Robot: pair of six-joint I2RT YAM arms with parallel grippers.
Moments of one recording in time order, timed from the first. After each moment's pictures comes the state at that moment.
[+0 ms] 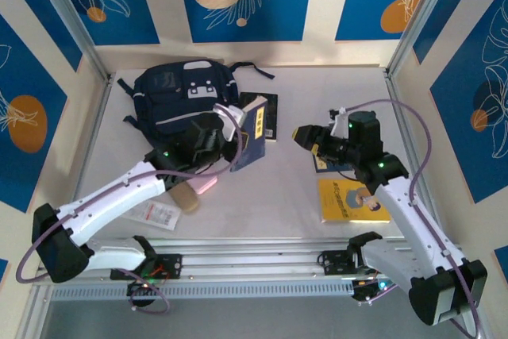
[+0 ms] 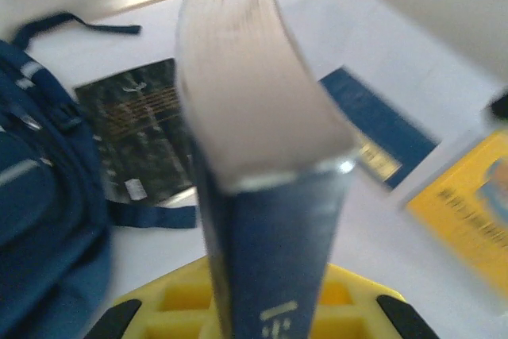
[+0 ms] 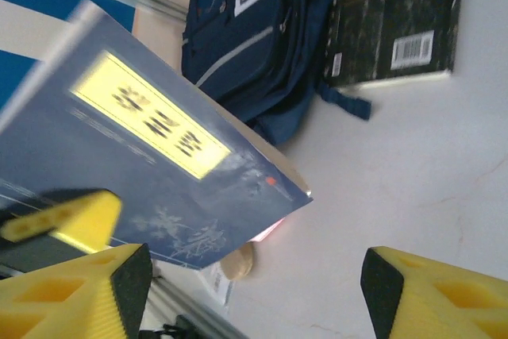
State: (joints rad) left arm -0.83 1.25 1.11 -0.36 -0.09 -0.28; right arm 0.28 0.95 0.83 -0.44 -0.55 0.81
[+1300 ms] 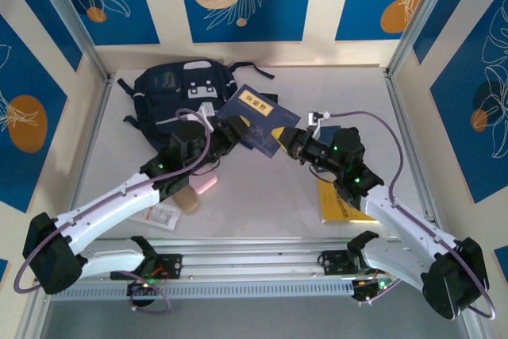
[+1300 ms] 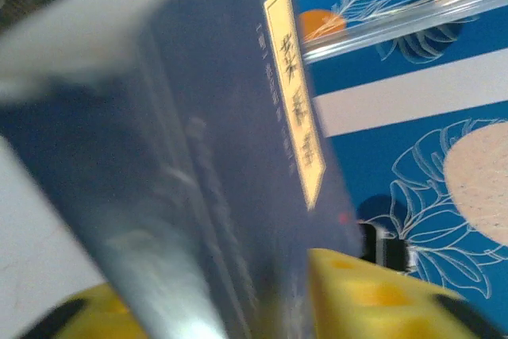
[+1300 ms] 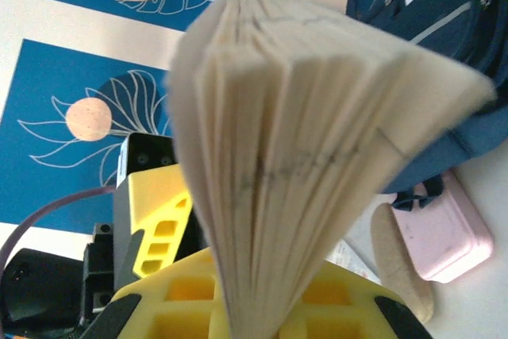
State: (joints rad) left arm -0.79 1.16 0.91 0.02 0.00 -1.20; right arm 0.51 0.95 0.63 0.24 -0.45 1.25
